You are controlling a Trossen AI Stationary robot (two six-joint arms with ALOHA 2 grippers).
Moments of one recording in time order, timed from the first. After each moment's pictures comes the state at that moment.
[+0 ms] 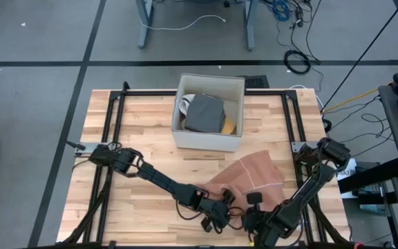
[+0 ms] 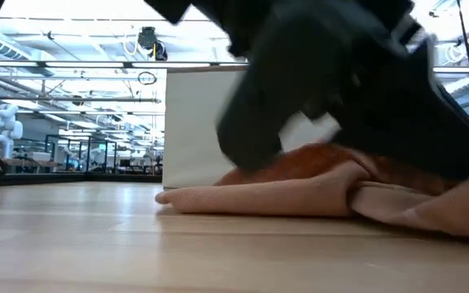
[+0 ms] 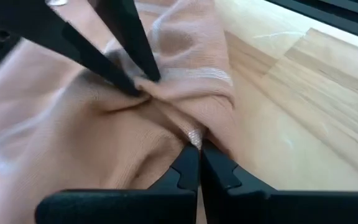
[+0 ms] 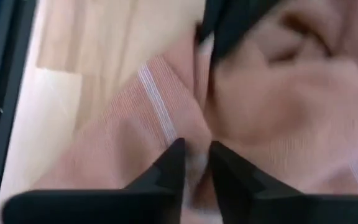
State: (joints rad) left arm -0.42 2.33 1.69 -0.05 -0.08 0.51; right arm 0.91 1.86 1.20 -0.65 0.42 0.73
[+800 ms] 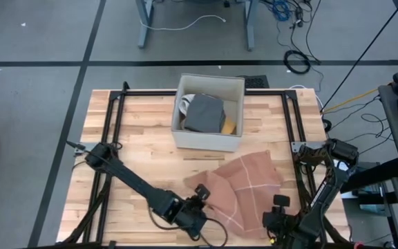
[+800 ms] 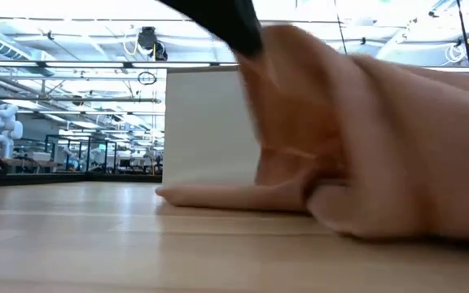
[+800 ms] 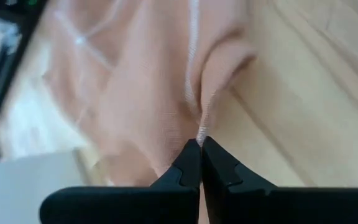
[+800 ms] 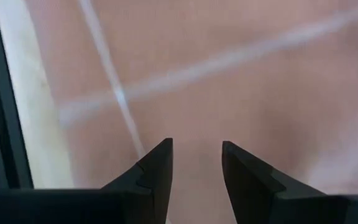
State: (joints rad) left arm -0.57 2.06 1.69 -0.70 -0.46 0.32; right arm 1.10 1.81 1.18 -0.91 0.32 1.28
